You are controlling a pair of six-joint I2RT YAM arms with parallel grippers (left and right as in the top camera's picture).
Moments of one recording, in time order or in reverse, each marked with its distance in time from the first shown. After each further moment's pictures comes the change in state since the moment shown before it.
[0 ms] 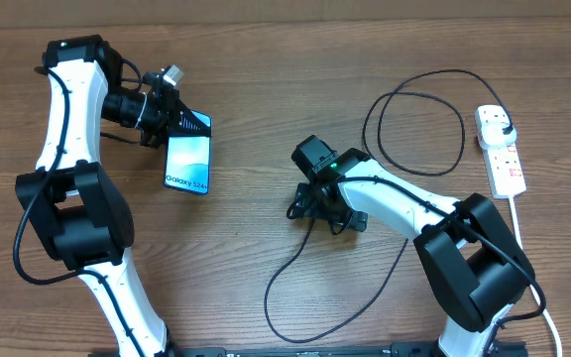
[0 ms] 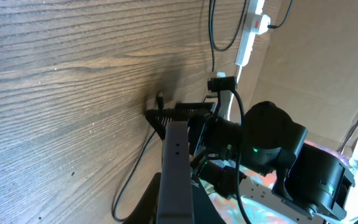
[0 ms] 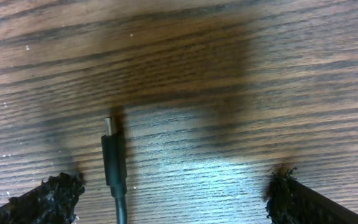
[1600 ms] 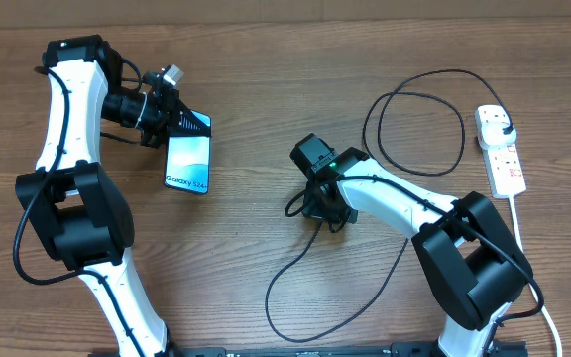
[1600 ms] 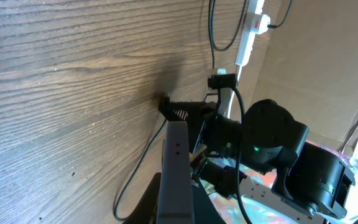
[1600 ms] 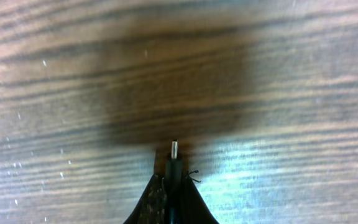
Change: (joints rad) left arm 0.000 0.000 0.000 0.000 0.002 0.003; right arm -0.001 0.008 0.009 0.018 0.008 -0.016
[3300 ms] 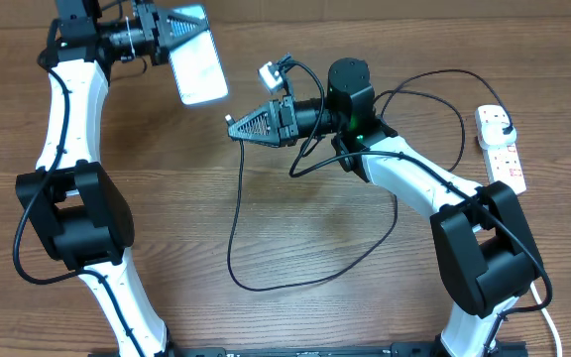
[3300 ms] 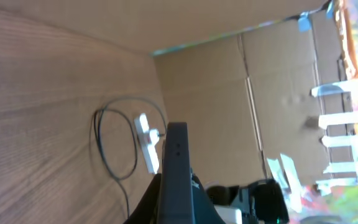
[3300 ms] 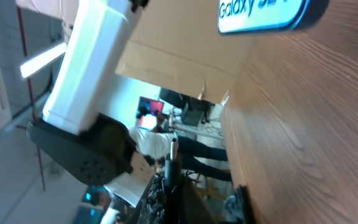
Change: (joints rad) left arm 0.000 0.000 0.000 1.266 0.452 -0.892; right arm -0.154 0.015 0.072 1.456 -1.242 0.432
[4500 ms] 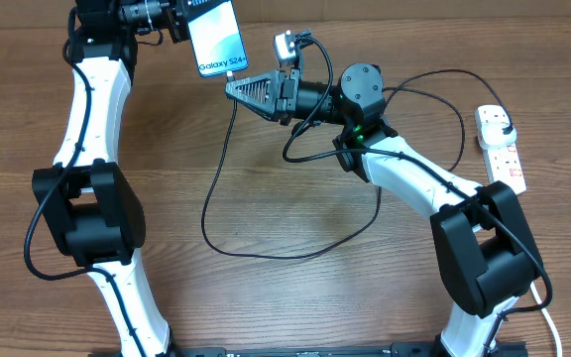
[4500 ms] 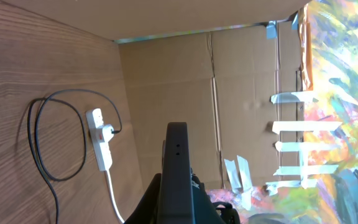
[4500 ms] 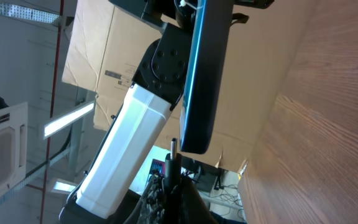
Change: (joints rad) left arm -0.084 0.001 0.000 0.500 0.021 -0.636; right arm 0.000 0.000 0.000 0.254 0.294 0.227
